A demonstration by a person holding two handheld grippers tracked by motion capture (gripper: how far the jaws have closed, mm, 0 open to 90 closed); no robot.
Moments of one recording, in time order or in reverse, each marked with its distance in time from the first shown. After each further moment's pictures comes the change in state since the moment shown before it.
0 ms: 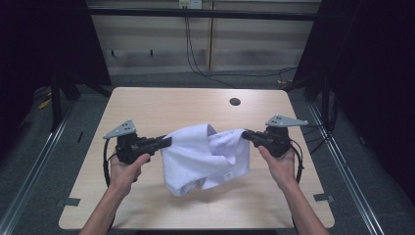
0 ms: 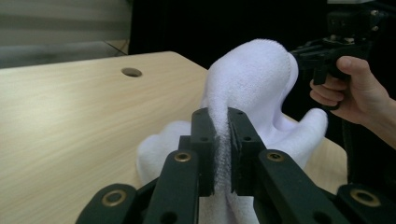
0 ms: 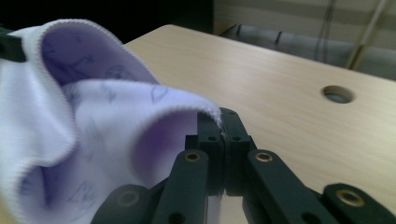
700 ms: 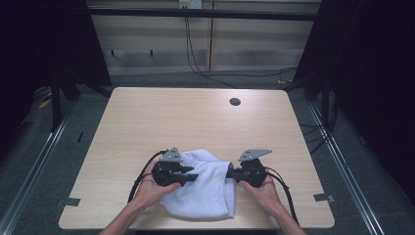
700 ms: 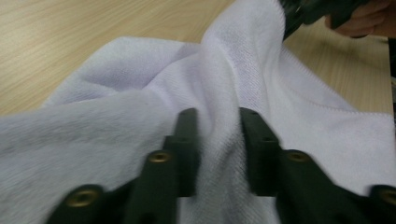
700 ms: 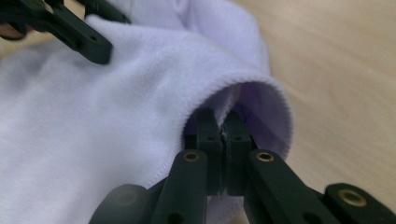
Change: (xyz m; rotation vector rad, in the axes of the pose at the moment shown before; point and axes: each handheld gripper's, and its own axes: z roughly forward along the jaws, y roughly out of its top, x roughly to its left) left arm -0.034 -0.072 0.084 0.444 -0.054 0.161; right arm 0.035 -0.093 0.051 0.281 0.188 -0.043
